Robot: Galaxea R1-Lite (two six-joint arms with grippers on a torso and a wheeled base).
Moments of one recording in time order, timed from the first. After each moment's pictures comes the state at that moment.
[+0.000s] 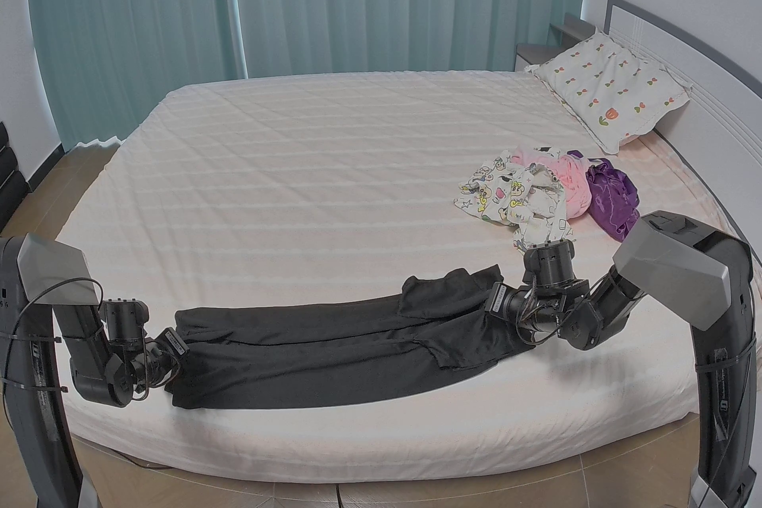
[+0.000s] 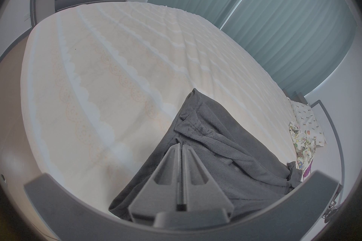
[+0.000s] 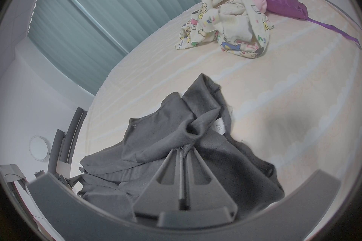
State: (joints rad) left arm 0.15 2.39 -0.52 -1.19 -0.04 -0.65; right arm 0.33 2.46 -1.14 -0.71 0.05 0.62
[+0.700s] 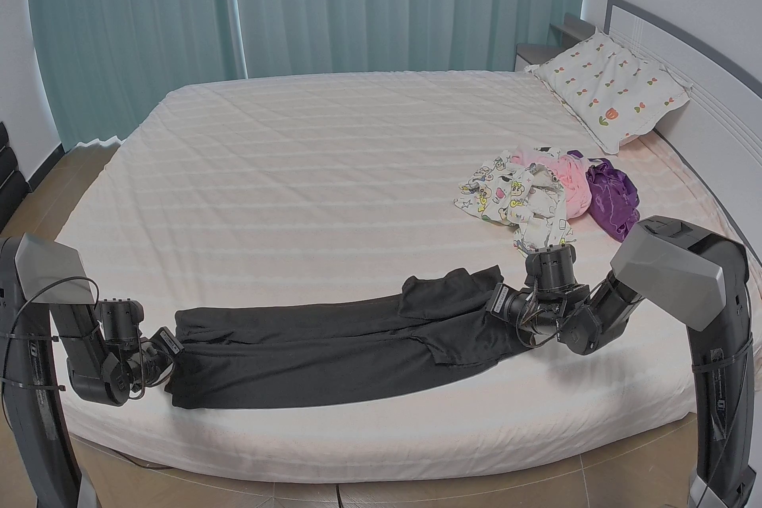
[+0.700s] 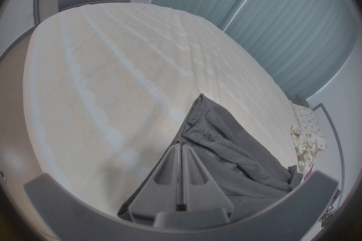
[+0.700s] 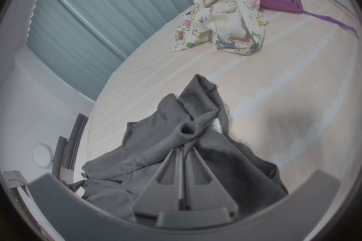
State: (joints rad) left arm 0.18 2.39 -0.52 -1.19 -0.03 -0.65; right arm 0.32 2.49 -1.12 -0.77 0.05 0.66
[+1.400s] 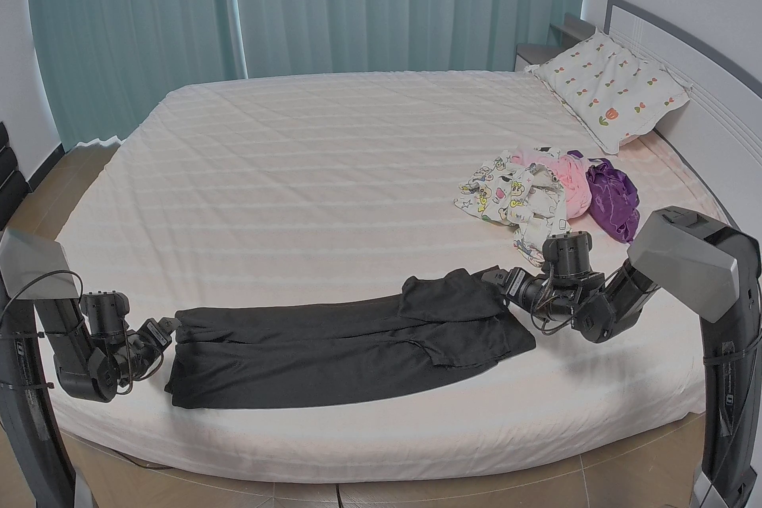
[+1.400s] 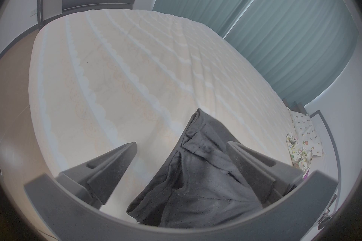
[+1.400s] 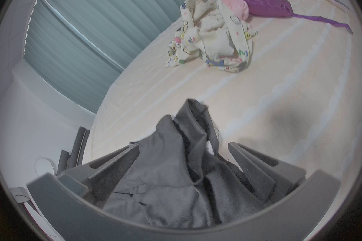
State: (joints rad) left arm 0.21 2.32 -0.48 -1.19 -0.05 -0.67; right arm 0.27 2.45 -1.12 -0.77 0.05 0.71
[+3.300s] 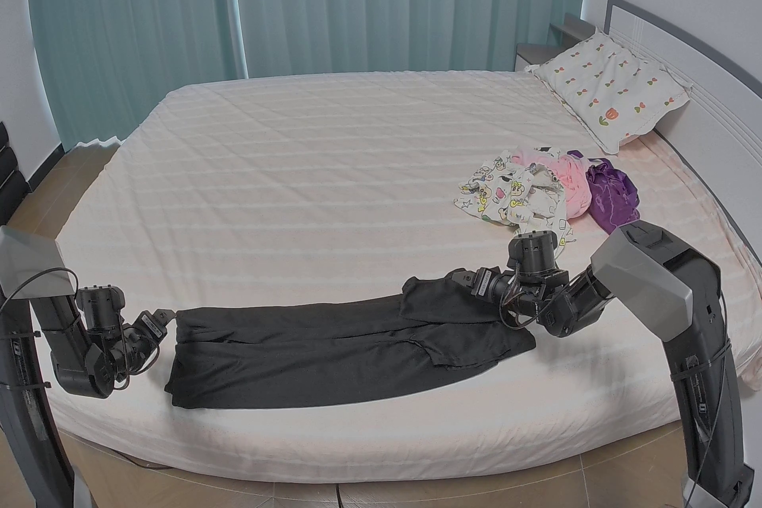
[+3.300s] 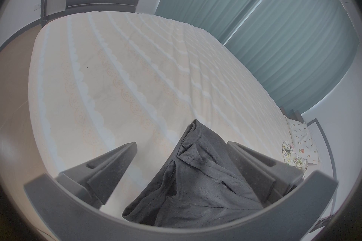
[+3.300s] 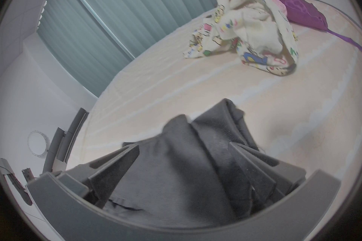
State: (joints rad) left arm 0.23 2.30 -0.50 -1.19 -0.05 -0.71; right arm 0.32 2.62 -1.42 -0.67 0.06 0.56
